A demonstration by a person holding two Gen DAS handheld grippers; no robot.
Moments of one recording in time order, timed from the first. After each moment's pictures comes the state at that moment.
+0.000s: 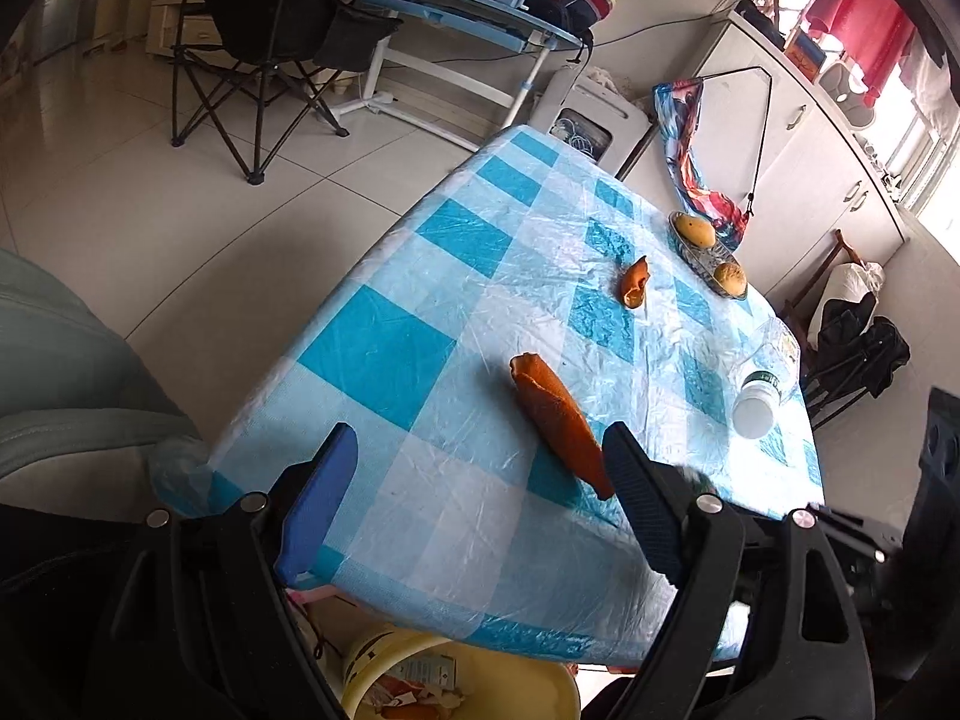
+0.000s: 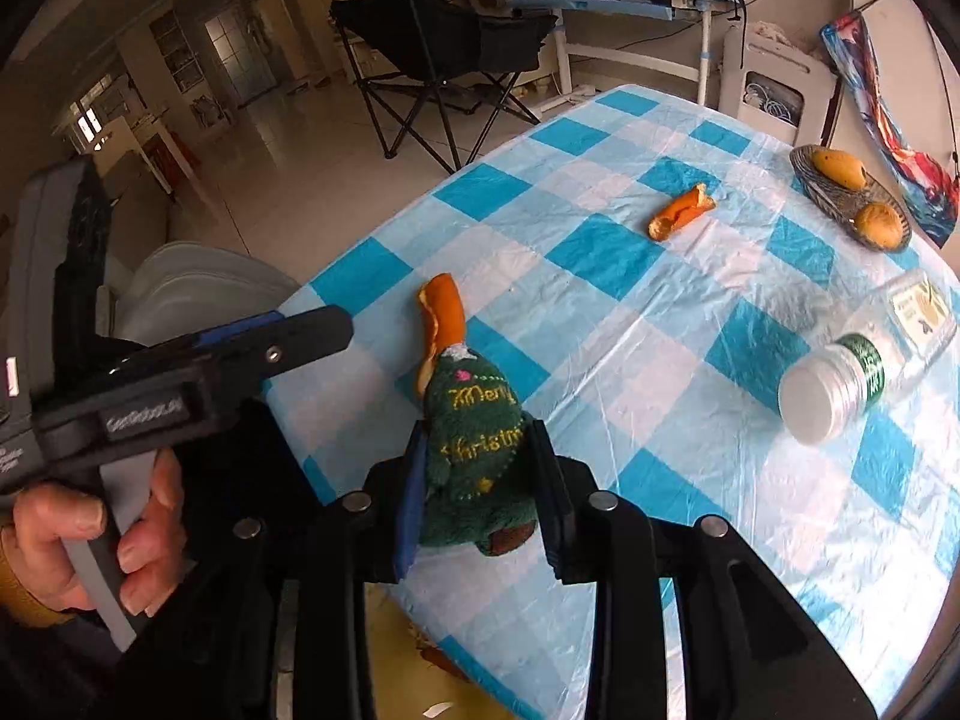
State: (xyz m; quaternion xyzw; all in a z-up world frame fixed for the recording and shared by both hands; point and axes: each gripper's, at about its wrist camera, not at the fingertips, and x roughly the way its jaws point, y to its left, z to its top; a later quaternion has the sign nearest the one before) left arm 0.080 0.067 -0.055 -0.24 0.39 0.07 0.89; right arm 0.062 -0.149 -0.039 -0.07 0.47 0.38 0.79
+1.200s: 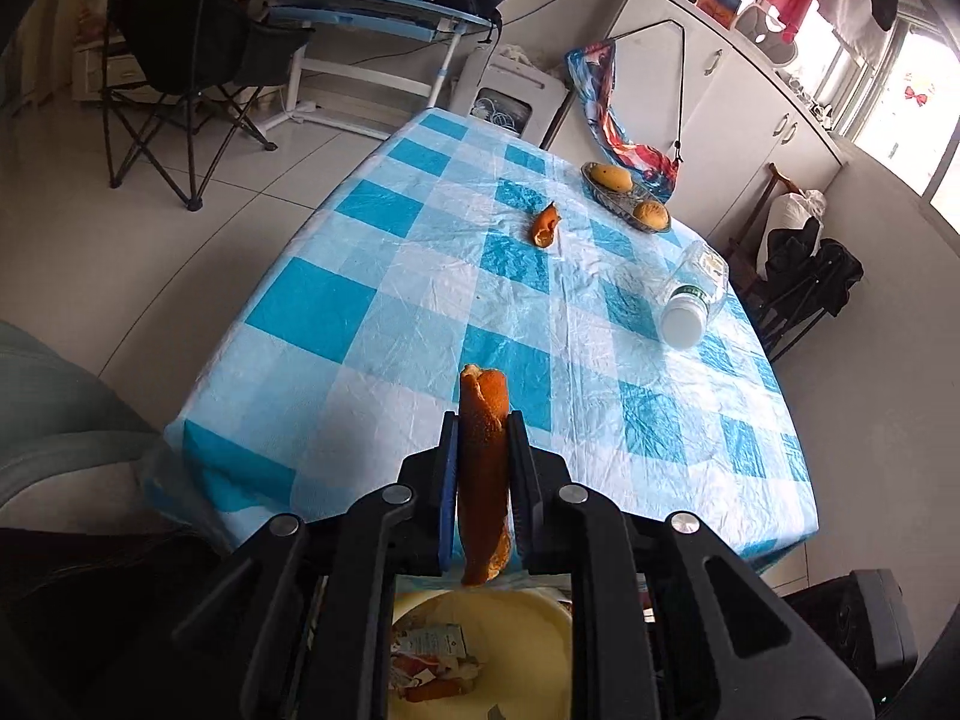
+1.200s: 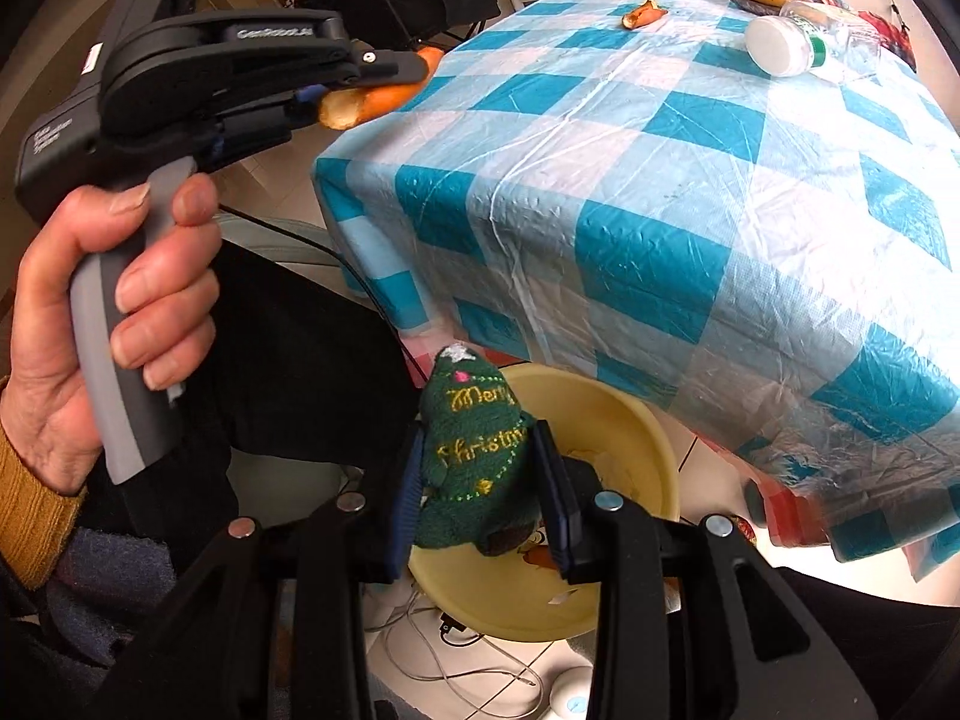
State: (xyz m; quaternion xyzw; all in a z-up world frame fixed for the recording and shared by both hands) left arm 0.030 0.035 -0.045 -0.18 0.40 -0.02 0.90; right arm -0.050 -0.154 -0.093 -0.01 0.53 0.34 0.78
